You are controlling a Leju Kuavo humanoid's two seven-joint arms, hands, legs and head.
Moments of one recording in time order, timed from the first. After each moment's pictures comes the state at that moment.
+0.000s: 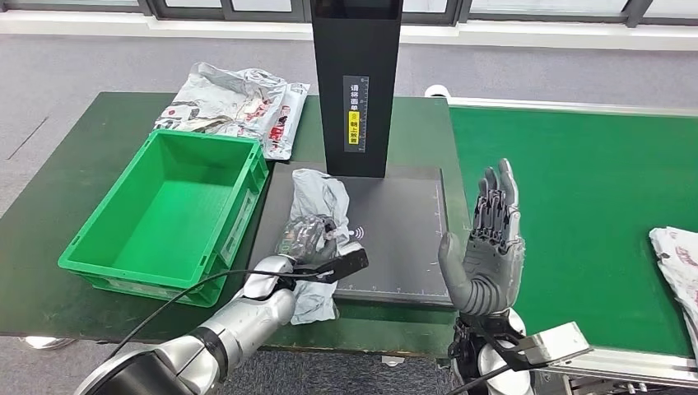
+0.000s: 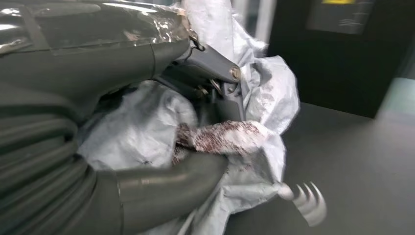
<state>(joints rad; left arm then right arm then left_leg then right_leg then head) -0.68 -0.22 -0.61 -0.37 -0.81 0.50 -0.12 -0.03 0.12 0.29 -1.68 0.06 -0.10 -0.66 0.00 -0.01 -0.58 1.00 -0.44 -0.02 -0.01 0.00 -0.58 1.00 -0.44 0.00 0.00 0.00</state>
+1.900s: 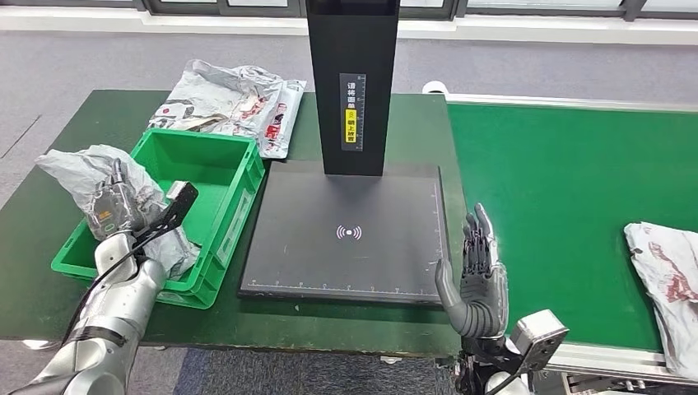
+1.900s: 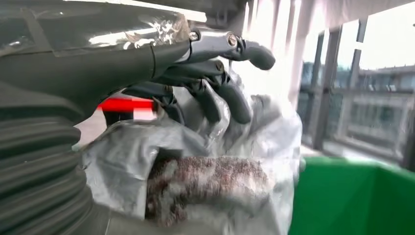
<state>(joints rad) -0.61 0.10 0.26 -0.63 -1.46 0.65 0.11 0.11 0.11 0.23 -1.63 0.03 -0.04 -0.49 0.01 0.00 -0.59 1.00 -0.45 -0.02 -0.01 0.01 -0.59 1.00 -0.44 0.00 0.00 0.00</state>
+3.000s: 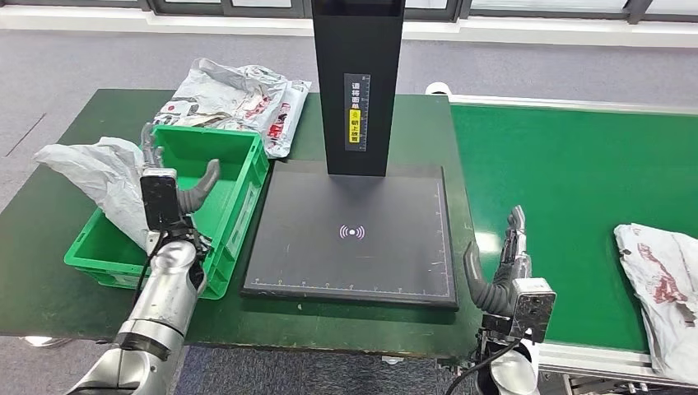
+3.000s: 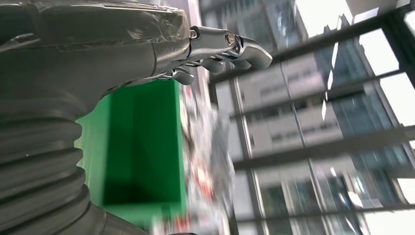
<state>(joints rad) -0.53 -0.07 0.00 -0.95 -0.13 0.41 -0.62 -0.01 0.07 0.14 -1.41 0.10 -0.32 -0.46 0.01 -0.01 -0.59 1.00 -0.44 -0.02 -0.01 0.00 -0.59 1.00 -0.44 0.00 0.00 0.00</state>
